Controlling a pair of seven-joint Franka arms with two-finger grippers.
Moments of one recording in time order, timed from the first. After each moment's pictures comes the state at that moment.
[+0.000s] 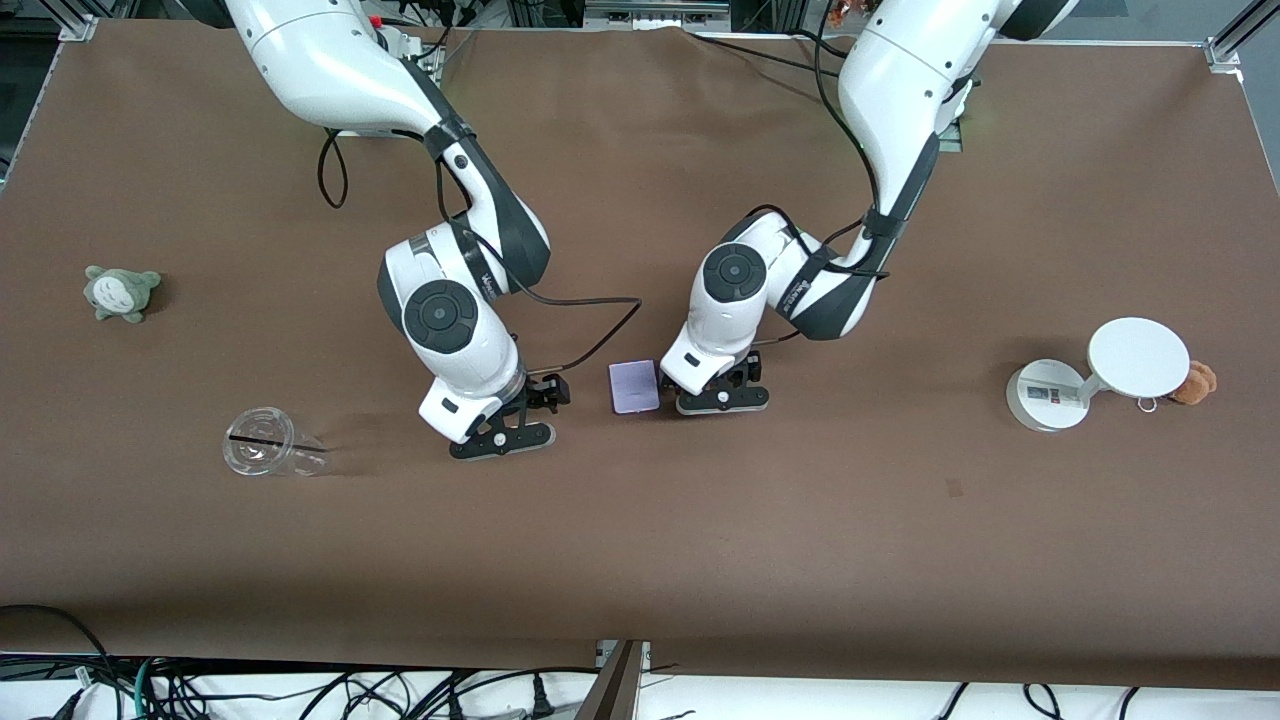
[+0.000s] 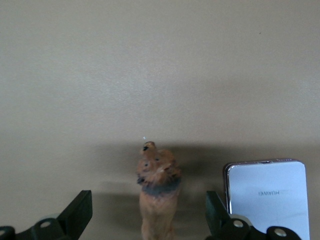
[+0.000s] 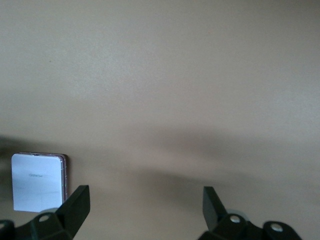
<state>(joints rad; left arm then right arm) -0.53 0.75 -0.11 -1.58 0.17 2.40 -0.83 0.49 0.73 0.01 -1.35 0.00 2.13 0.31</state>
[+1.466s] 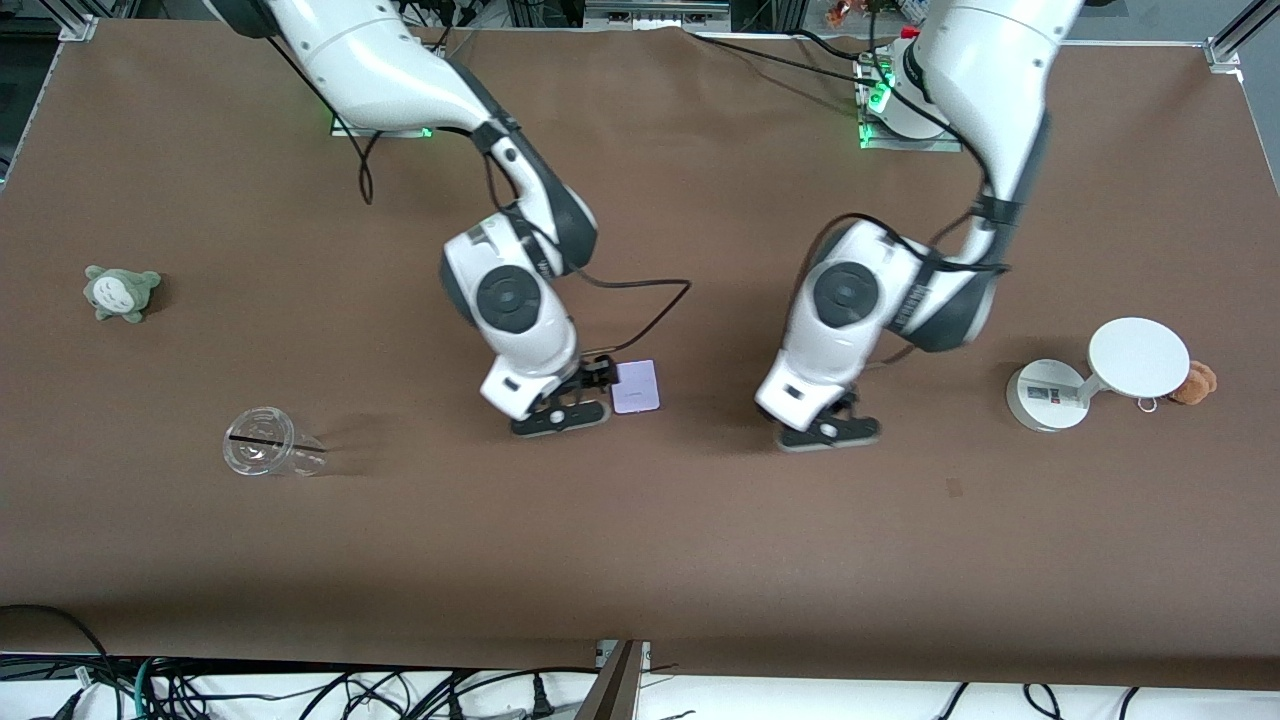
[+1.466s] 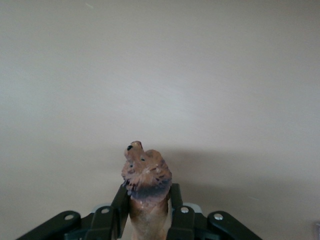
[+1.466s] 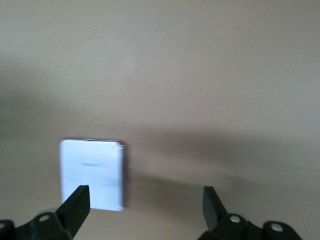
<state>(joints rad) -0.30 0.60 -0.09 -1.63 0.21 2.29 -0.60 0.61 0.80 0.03 -1.36 0.03 2.25 0.43</state>
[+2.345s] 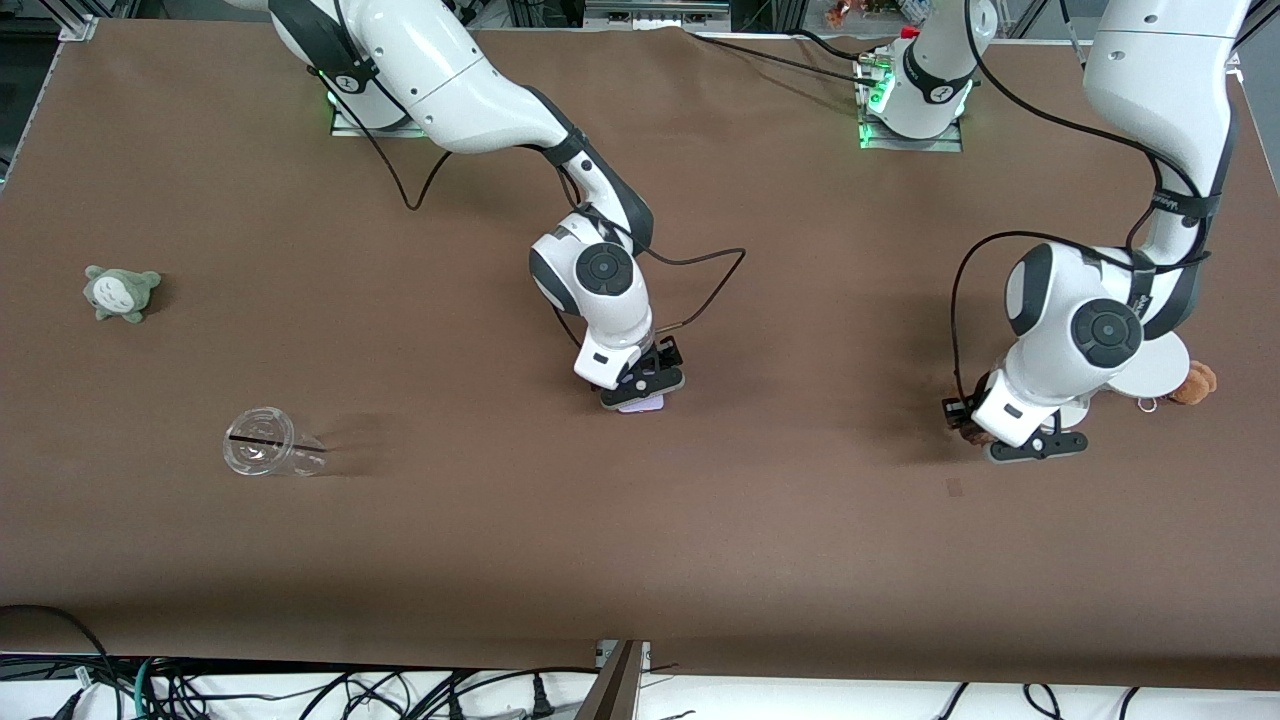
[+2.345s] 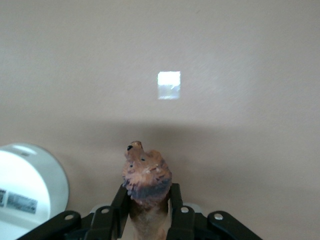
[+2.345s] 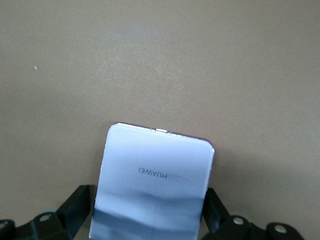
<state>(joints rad) 0.05 0.47 -0.08 -1.93 0.13 2.41 -0.25 0.73 0.94 0.02 -1.36 -0.07 2.47 0.47</state>
